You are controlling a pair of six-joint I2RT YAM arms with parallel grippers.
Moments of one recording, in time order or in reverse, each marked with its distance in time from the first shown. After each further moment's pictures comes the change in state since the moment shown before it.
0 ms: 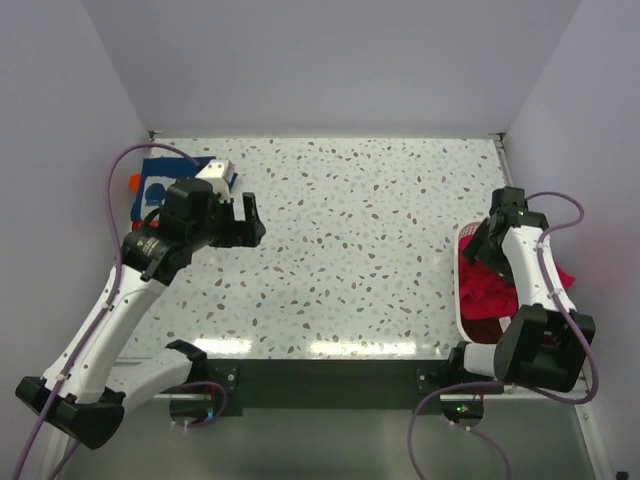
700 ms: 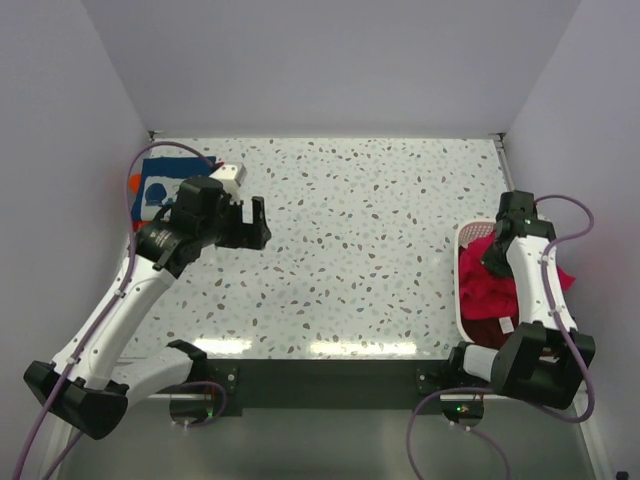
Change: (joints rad) left arm 0.000 0.053 -0.031 0.024 0.046 0.056; right arm -0.039 -0.043 -0.046 0.055 0.001 -0.016
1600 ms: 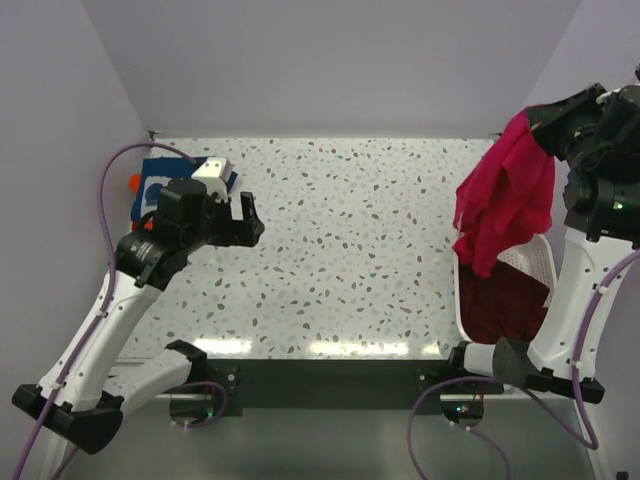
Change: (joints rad) left arm 0.000 -0.074 0.039 -0.003 -0.039 -0.013; right arm -0.002 0.053 1.072 0.011 -0.400 0.152
